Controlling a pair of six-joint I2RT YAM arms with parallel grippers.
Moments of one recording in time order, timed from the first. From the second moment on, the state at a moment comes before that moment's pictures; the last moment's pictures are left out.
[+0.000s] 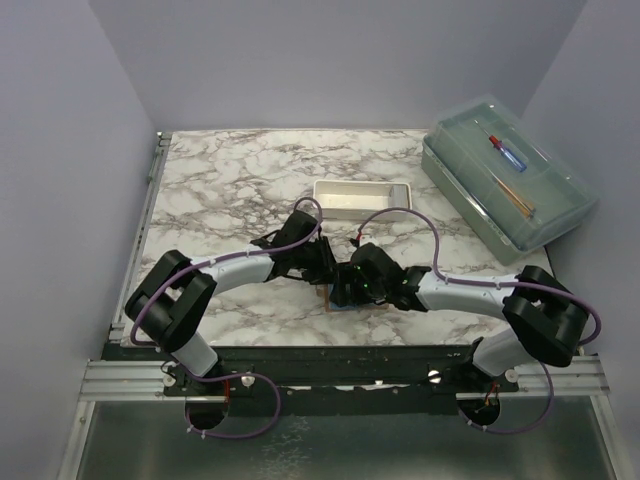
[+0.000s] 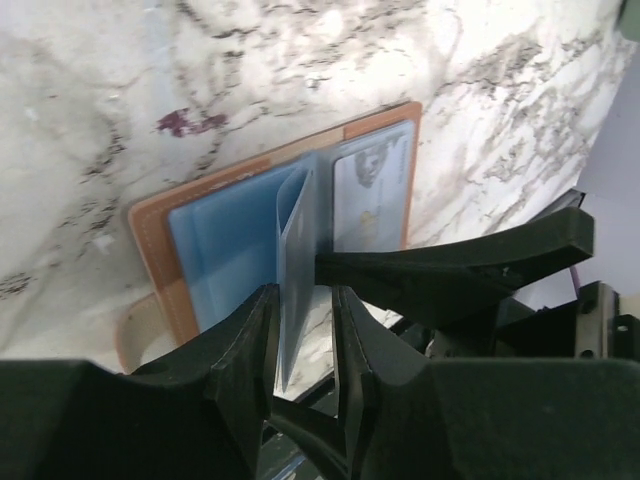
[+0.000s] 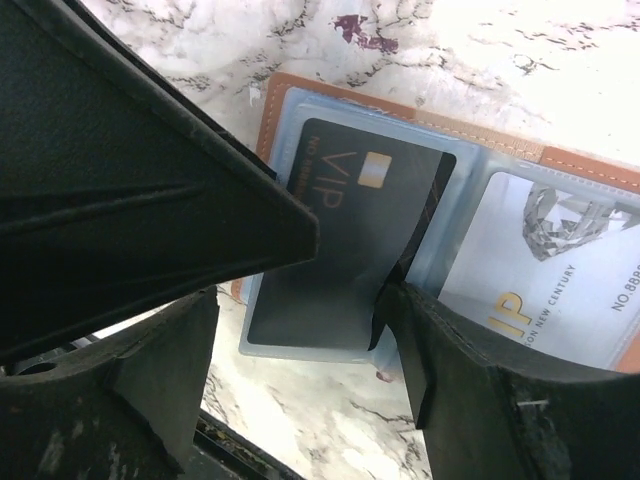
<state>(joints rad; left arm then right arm) -0.68 1.60 0.81 -0.07 0.37 -0.95 0.93 1.48 0.68 -0.02 0.06 0.68</state>
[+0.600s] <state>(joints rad) -0.71 1.64 0.87 -0.05 0.38 -0.95 0.93 1.46 0.72 -0.16 0.09 0.66</state>
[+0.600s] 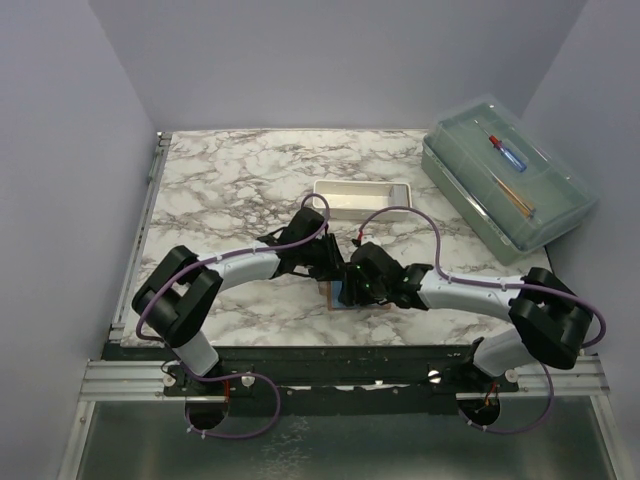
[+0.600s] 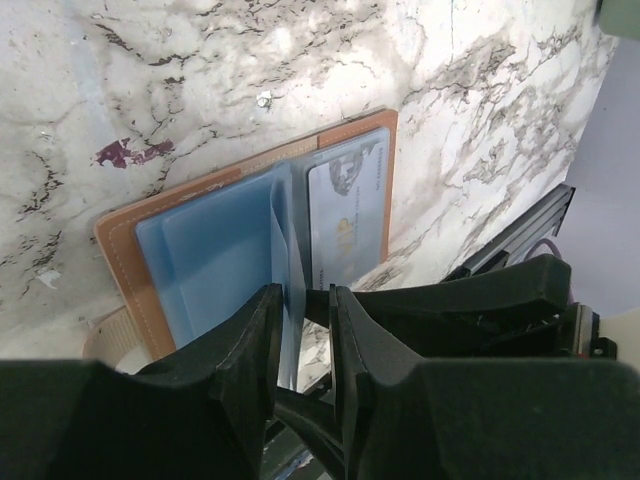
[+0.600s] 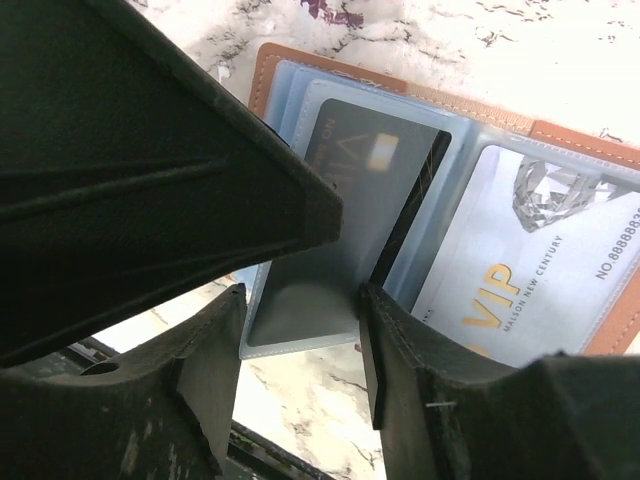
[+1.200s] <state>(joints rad) -0.71 1.63 0.91 -0.09 0.40 -0.89 0.93 1.30 0.56 -0.05 0.09 0.72</state>
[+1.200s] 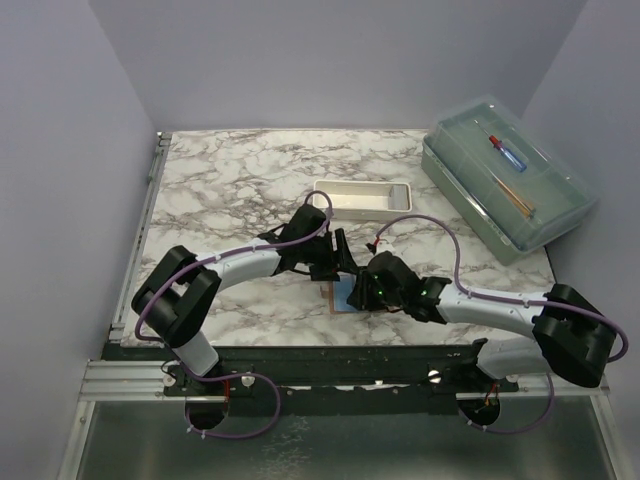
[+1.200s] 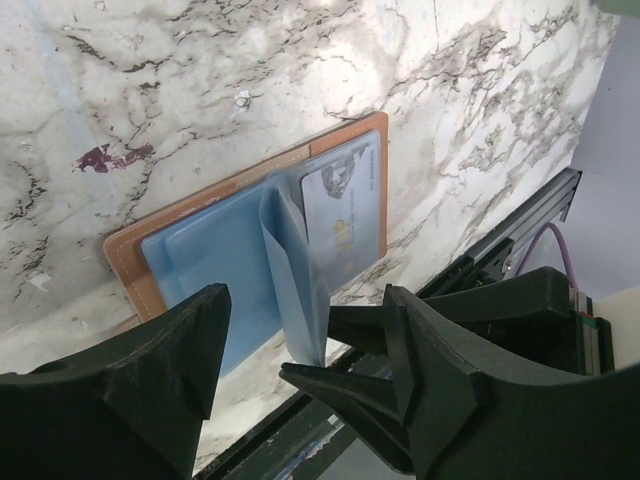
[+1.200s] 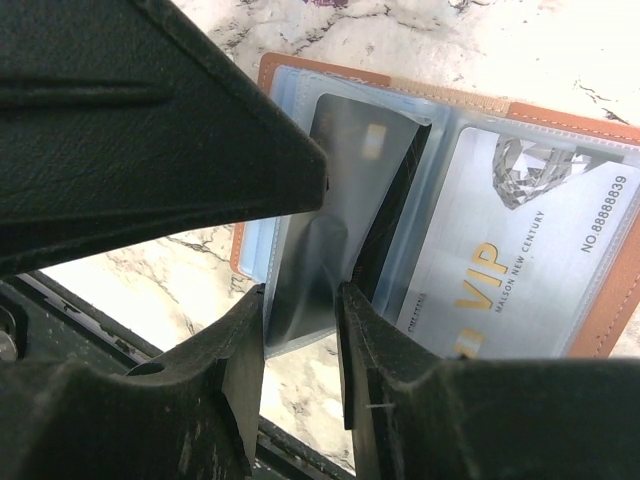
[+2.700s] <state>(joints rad) -0.73 1.65 0.98 -0.06 0.43 -0.91 0.93 1.30 0.55 -0.03 0.09 0.73</state>
